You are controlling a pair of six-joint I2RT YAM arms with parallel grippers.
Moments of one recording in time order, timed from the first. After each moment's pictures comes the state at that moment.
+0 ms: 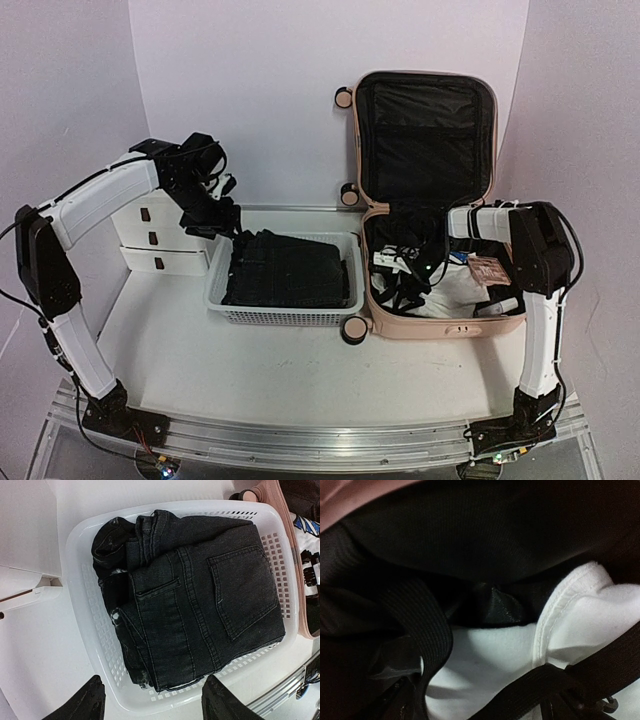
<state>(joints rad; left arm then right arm) -0.51 1.72 1.73 -1.11 0.10 -0.29 0.37 2.12 1.51 -0.90 -0.51 -1.05</state>
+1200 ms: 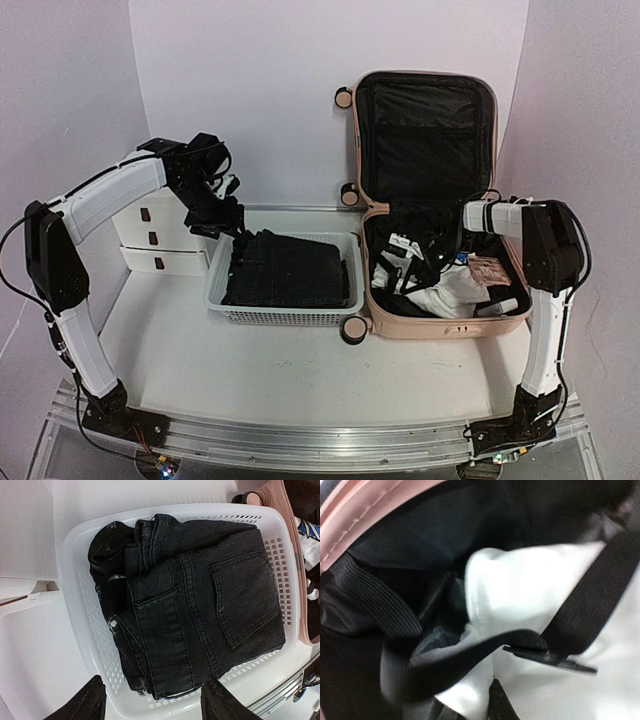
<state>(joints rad) -0.50 1.78 1.77 -1.12 0.11 -0.30 0.28 2.09 1.51 -0.90 -0.60 -0.87</state>
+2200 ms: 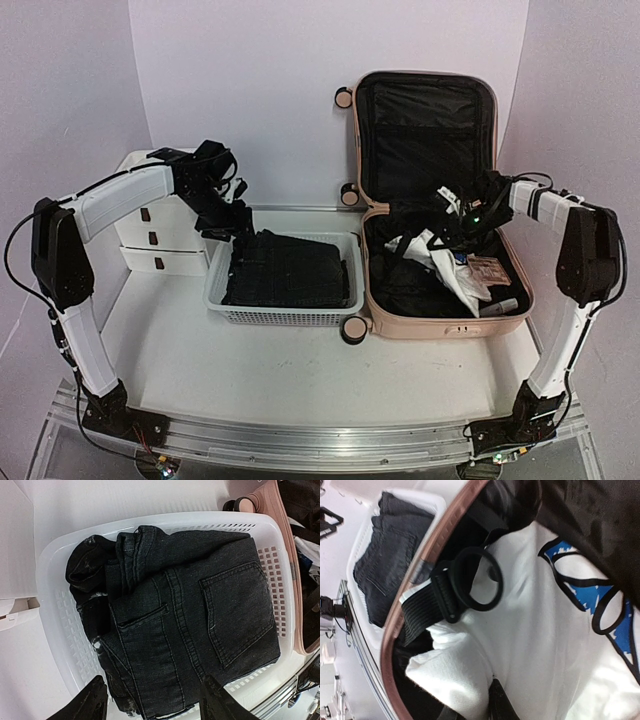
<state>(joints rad) -0.50 1.82 1.72 -0.98 0.16 -0.31 0.08 1.89 1.53 -0.90 -0.75 -0.30</state>
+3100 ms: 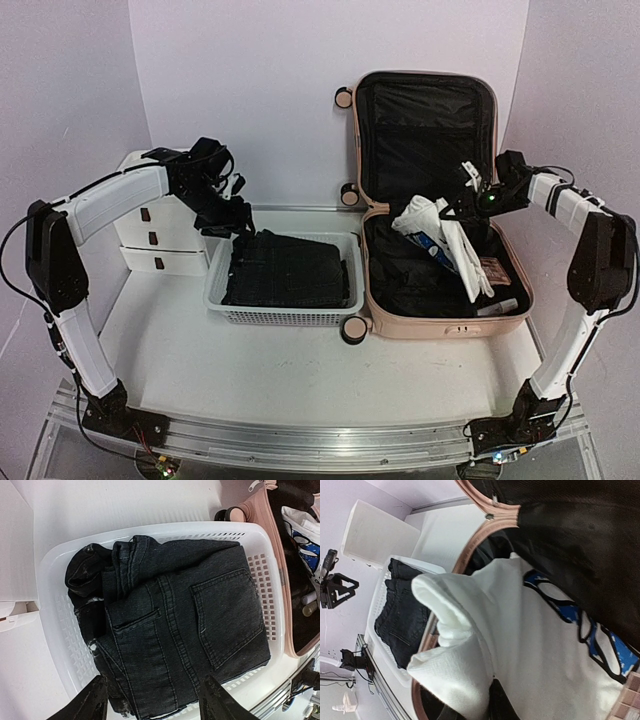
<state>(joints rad) -0.50 1.78 1.70 -0.94 0.17 -0.33 0.01 1.79 1.57 -0.76 -0.79 -0.01</state>
